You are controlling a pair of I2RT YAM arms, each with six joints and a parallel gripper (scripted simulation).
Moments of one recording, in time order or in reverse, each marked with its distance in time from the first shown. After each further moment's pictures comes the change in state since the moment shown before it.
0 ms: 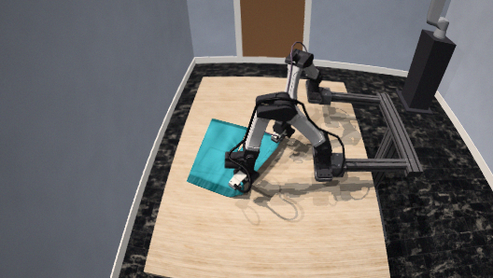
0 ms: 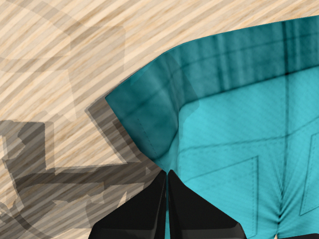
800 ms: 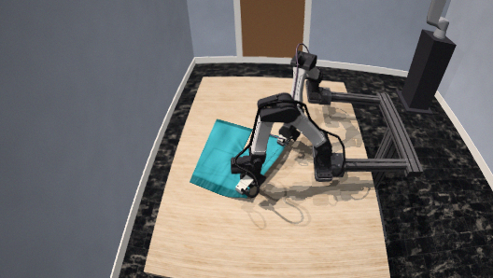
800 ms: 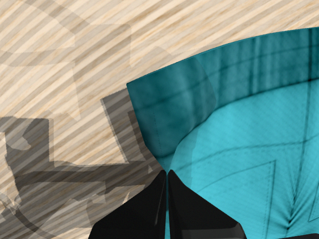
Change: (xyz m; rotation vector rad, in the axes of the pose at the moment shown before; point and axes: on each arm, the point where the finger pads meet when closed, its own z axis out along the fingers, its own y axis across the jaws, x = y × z) left arm 0.000 0.037 -0.002 -0.023 0.000 -0.015; right arm -0.001 0.034 -0.003 -0.006 -0.005 -0.014
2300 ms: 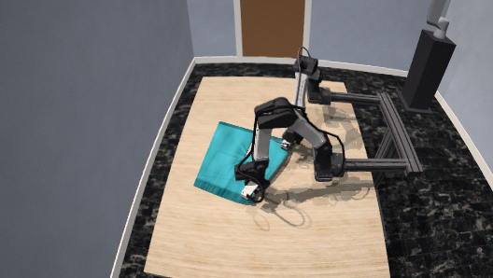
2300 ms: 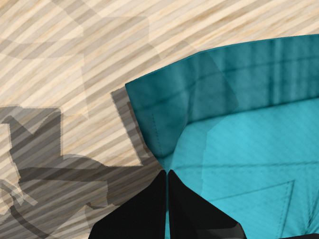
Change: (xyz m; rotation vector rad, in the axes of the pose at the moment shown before) left arm -0.003 0.033 0.016 -0.062 -0.005 -0.042; right arm -0.003 0.030 0.013 -0.050 0.008 -0.031
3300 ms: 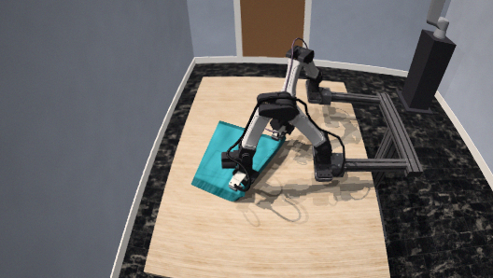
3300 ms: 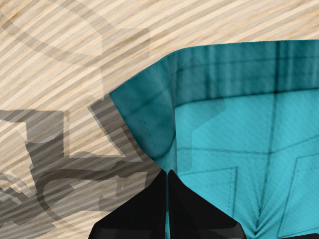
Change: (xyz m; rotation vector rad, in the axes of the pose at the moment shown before) left arm -0.008 -0.054 -0.036 -0.036 -0.014 -0.033; right arm -0.008 -0.056 -0.041 -0.045 -0.021 -0.043
